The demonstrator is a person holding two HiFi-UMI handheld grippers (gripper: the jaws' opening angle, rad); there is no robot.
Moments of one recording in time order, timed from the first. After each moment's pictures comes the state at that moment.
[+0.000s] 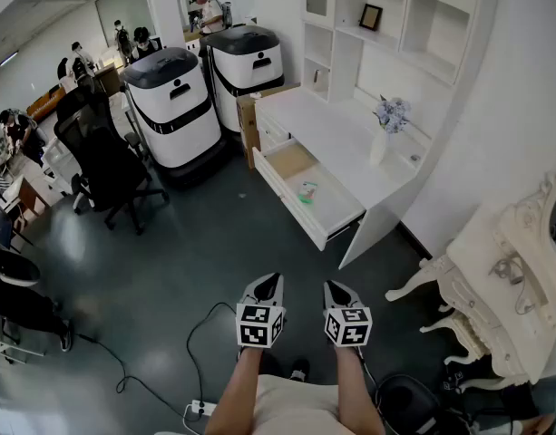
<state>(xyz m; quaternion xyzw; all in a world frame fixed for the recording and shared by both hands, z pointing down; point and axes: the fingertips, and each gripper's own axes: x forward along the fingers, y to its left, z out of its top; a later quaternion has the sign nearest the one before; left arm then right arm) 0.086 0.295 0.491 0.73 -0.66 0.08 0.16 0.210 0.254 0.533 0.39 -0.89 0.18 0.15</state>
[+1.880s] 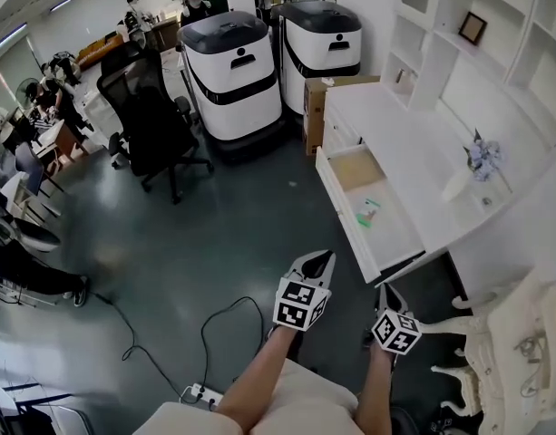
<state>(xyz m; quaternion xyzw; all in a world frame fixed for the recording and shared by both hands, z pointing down) -0.014 0.125 0.471 0.74 -0.66 0.03 0.16 0.153 0.088 0.557 0.42 -0.86 0.25 0.13</state>
